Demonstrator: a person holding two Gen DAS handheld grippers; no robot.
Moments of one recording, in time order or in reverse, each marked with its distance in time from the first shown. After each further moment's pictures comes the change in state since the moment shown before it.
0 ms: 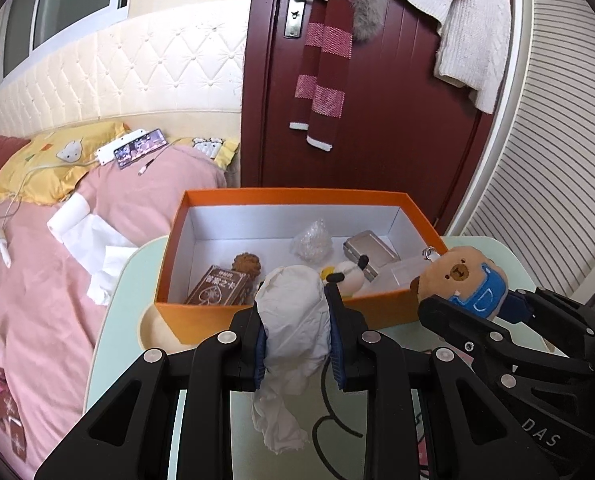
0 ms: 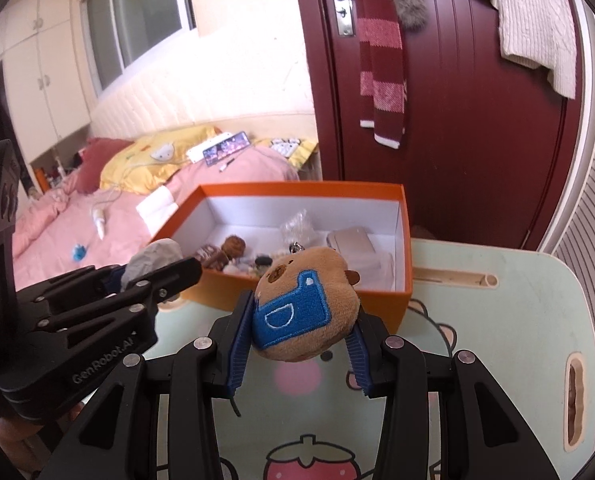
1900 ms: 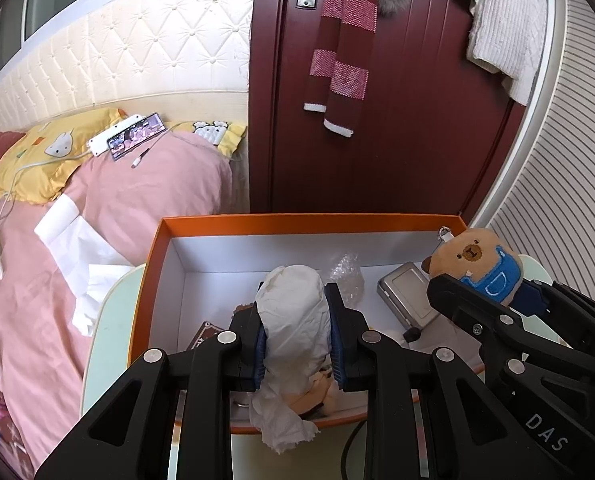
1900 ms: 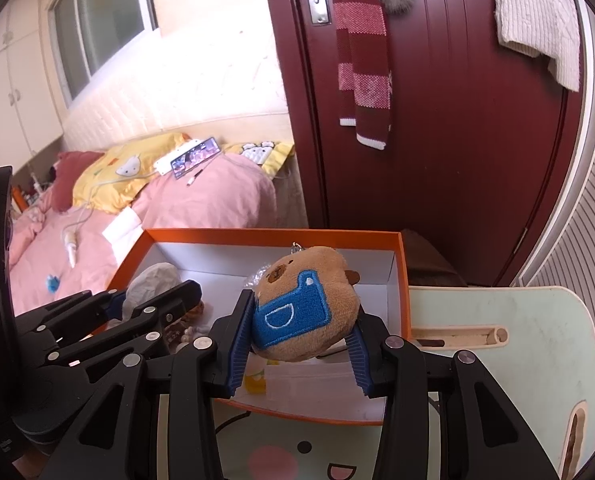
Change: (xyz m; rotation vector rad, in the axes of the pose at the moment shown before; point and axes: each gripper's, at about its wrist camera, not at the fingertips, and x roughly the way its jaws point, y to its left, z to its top) left arm 0.071 0.017 0.037 -0.023 0.099 0.044; right arm 0.061 -0.023 0.054 0.058 0.044 -0.050
